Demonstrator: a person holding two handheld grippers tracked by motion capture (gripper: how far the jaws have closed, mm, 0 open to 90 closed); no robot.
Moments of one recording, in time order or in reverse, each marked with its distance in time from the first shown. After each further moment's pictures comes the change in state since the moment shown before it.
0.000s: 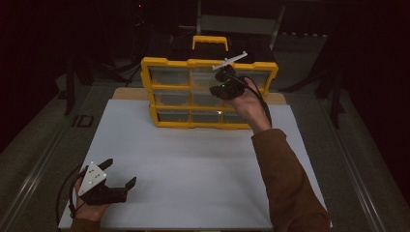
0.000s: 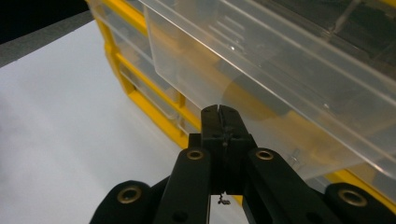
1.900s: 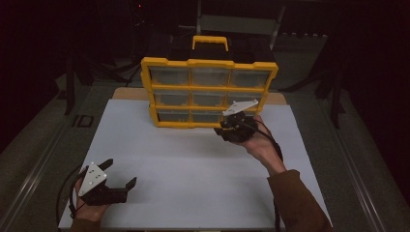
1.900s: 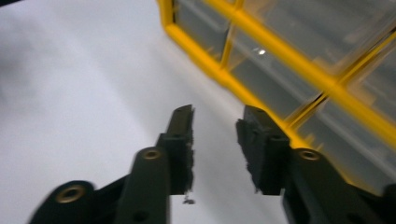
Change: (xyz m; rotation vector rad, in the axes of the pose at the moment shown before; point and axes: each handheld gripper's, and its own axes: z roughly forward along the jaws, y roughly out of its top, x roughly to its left) left arm -0.001 0.000 0.000 0.001 0.000 0.007; right arm 0.032 -0.111 -0.007 -0.008 0.083 -0.078
